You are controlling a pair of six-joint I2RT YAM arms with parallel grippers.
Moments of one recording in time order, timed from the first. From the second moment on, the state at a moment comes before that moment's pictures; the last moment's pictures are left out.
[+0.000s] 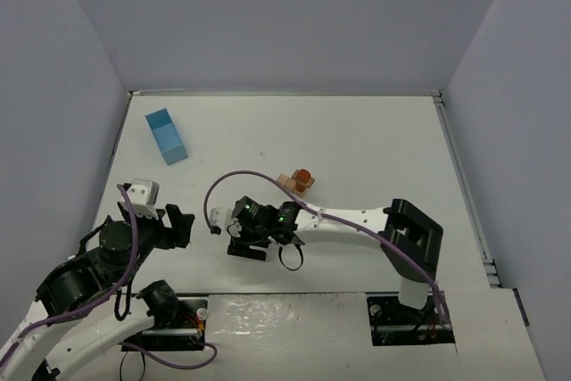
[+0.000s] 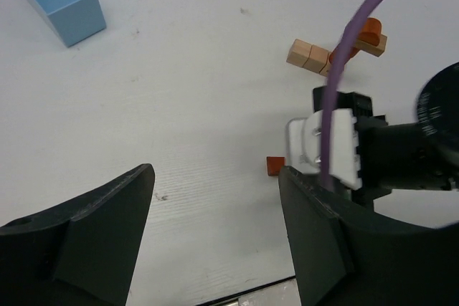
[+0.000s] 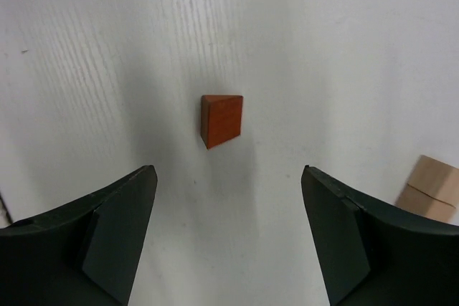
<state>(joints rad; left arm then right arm) -0.84 0.38 0.90 -0.93 -0.50 -0.38 1.18 1.80 1.21 -0.37 0.07 -0.33</state>
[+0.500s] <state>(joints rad) -0.83 0.72 0.94 -0.84 -0.24 -0.19 0.88 1.11 1.12 -0.40 0.13 -0.16</state>
